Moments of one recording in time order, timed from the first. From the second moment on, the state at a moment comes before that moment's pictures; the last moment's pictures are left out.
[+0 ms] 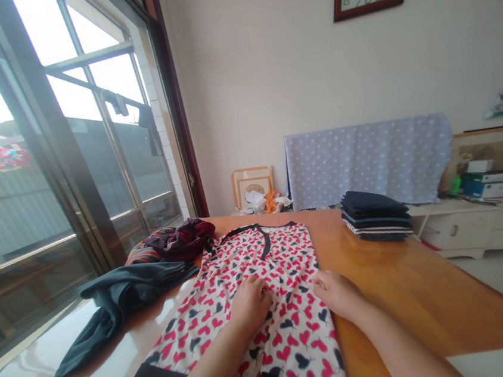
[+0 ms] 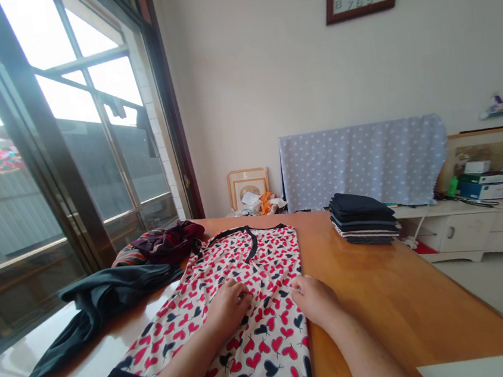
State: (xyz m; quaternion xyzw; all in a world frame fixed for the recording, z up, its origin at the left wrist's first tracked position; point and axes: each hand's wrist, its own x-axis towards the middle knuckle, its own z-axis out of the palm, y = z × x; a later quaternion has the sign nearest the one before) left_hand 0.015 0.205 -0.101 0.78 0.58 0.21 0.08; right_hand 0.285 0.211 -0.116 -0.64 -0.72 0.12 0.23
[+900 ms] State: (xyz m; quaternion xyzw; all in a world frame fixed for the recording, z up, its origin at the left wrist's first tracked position) left_hand 0.017 0.201 -0.103 0.81 0.55 0.21 0.04; right_hand 0.283 0.212 -0.114 -0.66 -0.71 0.13 0.20
